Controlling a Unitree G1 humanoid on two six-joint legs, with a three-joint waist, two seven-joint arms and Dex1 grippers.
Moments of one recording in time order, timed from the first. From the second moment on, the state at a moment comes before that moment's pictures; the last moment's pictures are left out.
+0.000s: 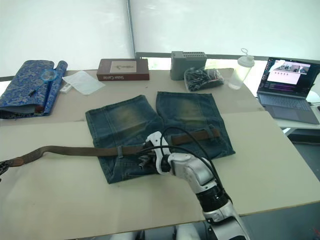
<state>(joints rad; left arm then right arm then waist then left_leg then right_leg) -0.11 1.00 0.77 0.70 -0.90 0.81 -0.60 -0.51 -0.13 0.29 -0.07 0.45 1.02 0.39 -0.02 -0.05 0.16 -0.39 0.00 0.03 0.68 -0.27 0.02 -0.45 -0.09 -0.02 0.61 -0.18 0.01</state>
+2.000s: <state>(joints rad) -0.56 0.71 -0.20 0.02 -0.48 0.85 -0.69 -0.93 -0.75 0.39 0.40 0.14 0.95 0.79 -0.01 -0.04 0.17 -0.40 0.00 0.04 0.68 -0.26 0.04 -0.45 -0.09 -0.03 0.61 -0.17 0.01</state>
